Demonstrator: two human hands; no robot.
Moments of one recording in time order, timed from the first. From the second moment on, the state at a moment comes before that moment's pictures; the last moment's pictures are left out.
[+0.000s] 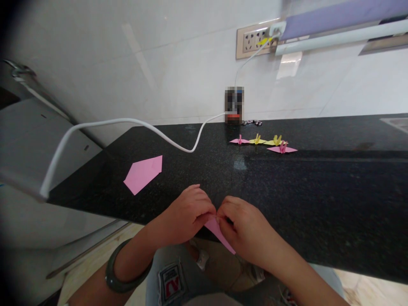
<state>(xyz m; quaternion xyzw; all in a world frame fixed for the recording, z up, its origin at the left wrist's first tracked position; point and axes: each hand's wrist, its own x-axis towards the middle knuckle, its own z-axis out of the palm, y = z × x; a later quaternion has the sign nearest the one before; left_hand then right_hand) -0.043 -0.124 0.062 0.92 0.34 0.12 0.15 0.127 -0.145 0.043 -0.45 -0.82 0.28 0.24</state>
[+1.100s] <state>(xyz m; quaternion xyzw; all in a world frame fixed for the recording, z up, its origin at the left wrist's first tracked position) -0.057 -0.100 0.043 0.73 0.55 0.36 0.19 0.160 -0.142 0.015 -0.53 -0.70 0.38 0.29</state>
